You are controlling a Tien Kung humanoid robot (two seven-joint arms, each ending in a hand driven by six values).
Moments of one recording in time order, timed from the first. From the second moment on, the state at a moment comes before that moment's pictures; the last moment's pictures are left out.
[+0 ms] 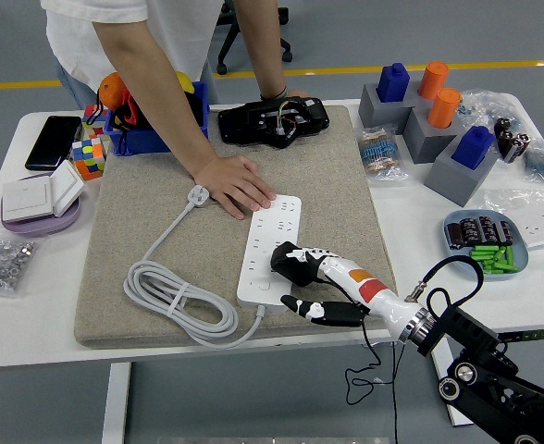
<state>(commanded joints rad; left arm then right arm) 0.02 0.08 -1.55 -0.18 1.36 0.01 0.16 0.27 -0.23 0.69 1.31 -1.67 -0.18 0.31</state>
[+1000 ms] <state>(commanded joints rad) 0.02 0.08 -1.54 -0.18 1.35 0.01 0.16 0.34 -0.20 0.60 1.27 -1.66 -0.17 0.30</state>
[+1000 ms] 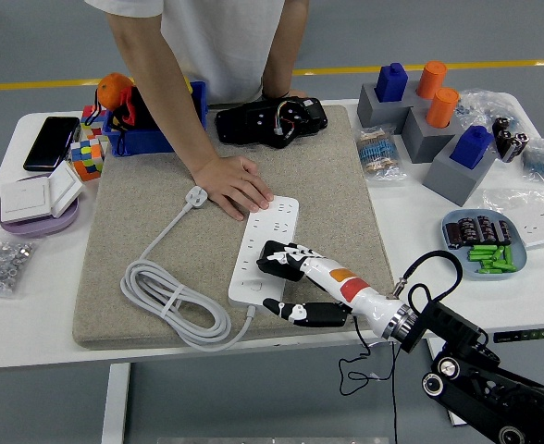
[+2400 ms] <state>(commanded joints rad) 0.02 0.08 -1.55 -0.18 1.35 0.01 0.16 0.45 -0.19 0.50 1.31 -1.67 -0.15 0.25</state>
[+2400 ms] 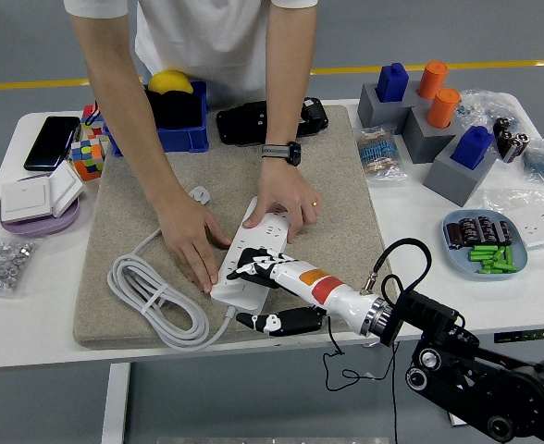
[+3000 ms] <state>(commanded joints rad) 0.02 0.08 -1.55 -0.18 1.35 0.01 0.16 0.45 -0.20 0.50 1.30 -1.67 -0.15 0.25</state>
